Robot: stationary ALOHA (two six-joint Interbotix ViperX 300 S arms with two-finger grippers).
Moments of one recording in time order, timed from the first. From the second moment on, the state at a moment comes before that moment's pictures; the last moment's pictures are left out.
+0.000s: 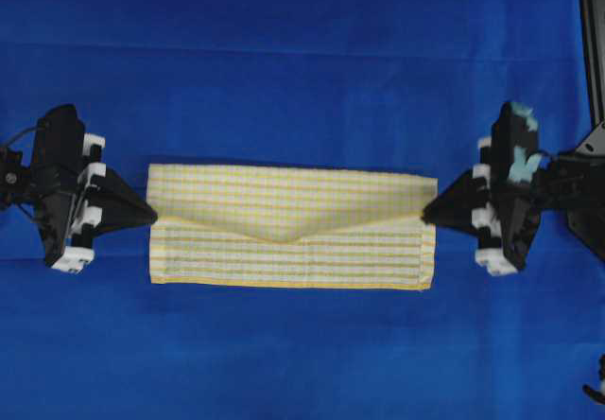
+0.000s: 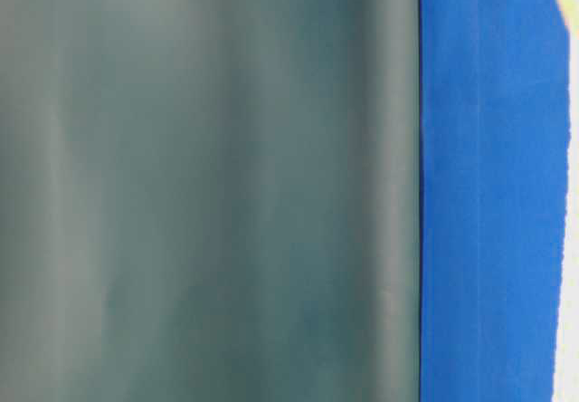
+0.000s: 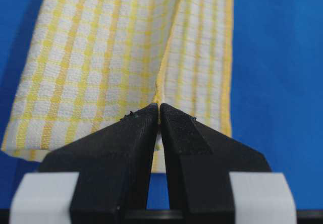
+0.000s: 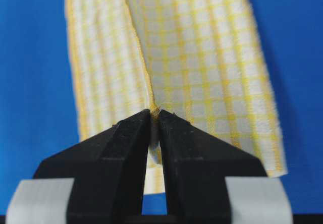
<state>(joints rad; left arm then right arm) -0.19 -0.30 1.26 -0.09 -0.41 -0.29 0.22 -0.41 1.21 0.64 -0.20 0.01</state>
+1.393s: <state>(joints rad) -0.27 -0.29 1.21 -0.09 -0.37 -0.31 0.36 -0.30 1.14 0.66 -0.17 0.00</state>
